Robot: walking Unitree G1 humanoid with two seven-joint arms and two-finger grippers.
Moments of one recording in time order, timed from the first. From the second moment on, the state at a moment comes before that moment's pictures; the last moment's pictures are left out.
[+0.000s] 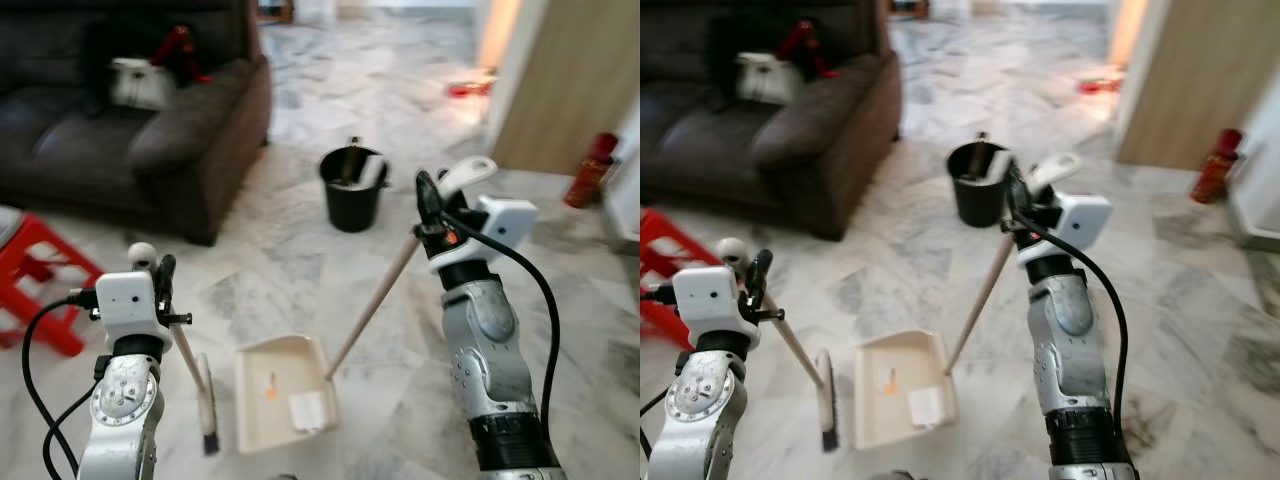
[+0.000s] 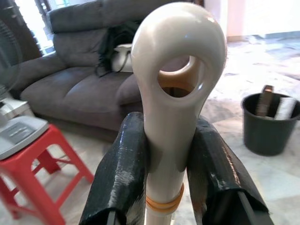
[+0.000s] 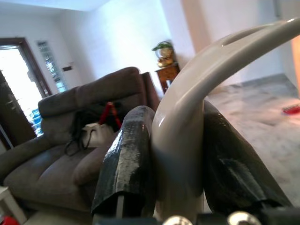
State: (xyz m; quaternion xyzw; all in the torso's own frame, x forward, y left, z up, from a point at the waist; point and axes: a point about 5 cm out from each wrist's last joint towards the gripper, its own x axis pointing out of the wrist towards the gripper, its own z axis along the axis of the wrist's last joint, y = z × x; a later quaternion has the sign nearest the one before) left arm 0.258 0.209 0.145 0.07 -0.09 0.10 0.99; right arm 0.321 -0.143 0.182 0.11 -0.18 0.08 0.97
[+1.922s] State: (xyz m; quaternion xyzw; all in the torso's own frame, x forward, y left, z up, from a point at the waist) left arm 0.259 0.209 0.142 0.07 -0.09 0.10 0.99; right arm 0.322 -0.147 0.179 0.10 -0.16 0.07 0.98
